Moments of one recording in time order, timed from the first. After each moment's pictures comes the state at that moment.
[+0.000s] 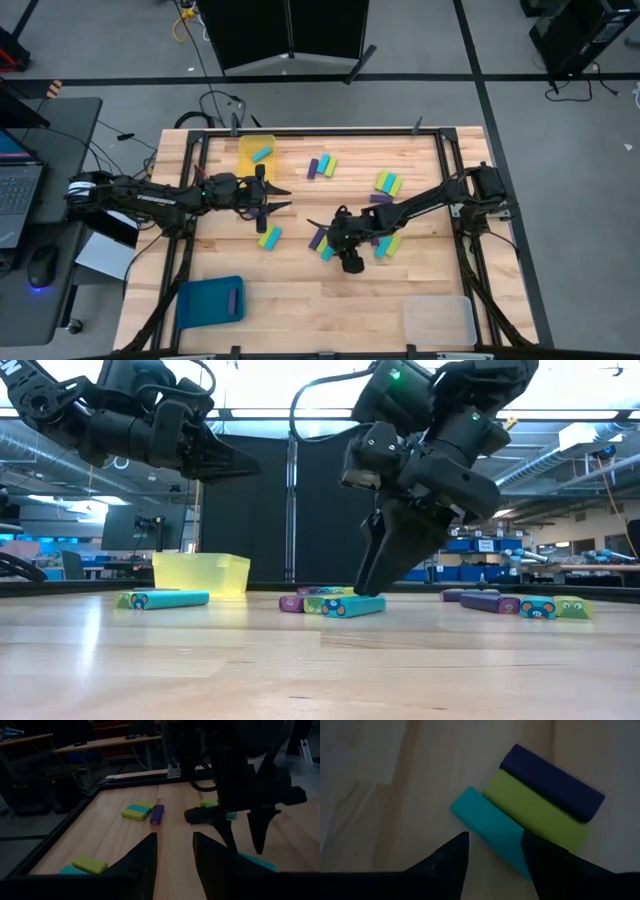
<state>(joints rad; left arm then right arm) 0.15 1.12 0.32 0.66 0.05 0.13 0.13 1.85 1.02 -0.16 -0.09 0.08</state>
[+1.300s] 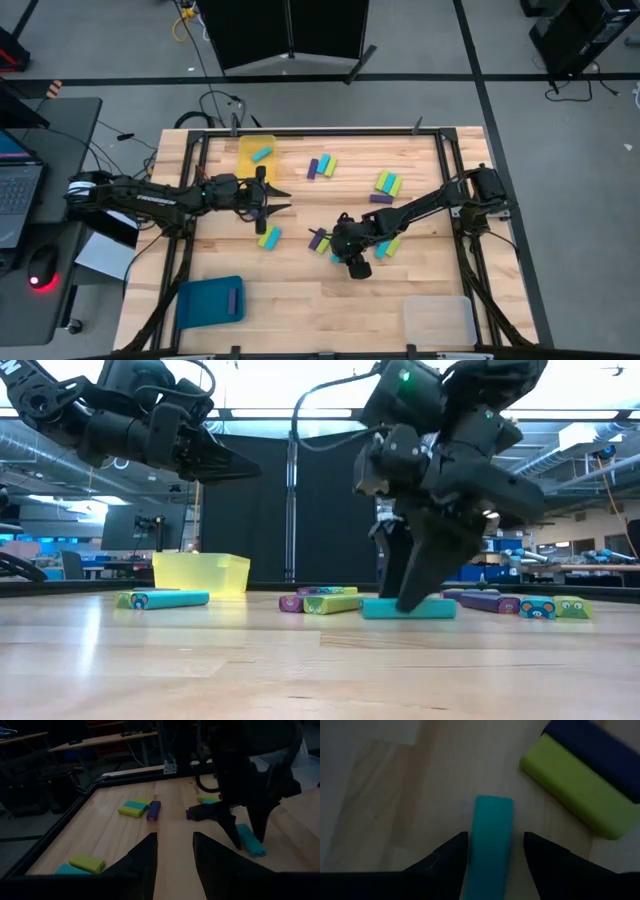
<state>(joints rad) 0.14 1.12 0.32 0.63 0.06 0.15 0.16 1.87 1.01 -0.21 -0.12 0.02</state>
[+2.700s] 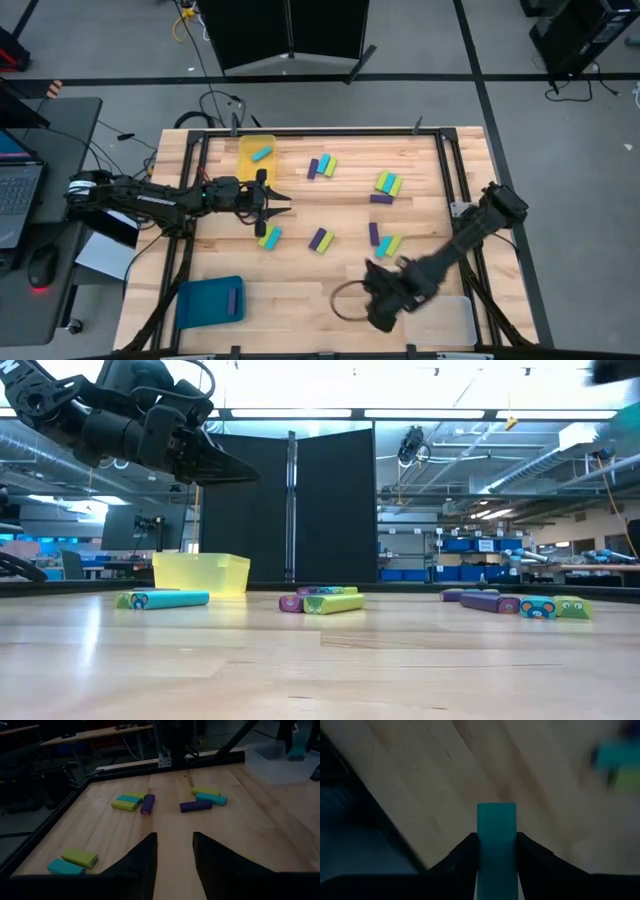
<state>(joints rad) 0.12 1.12 0.32 0.60 0.05 0.15 0.67 1.82 1.53 -1.14 0.02 1.34</state>
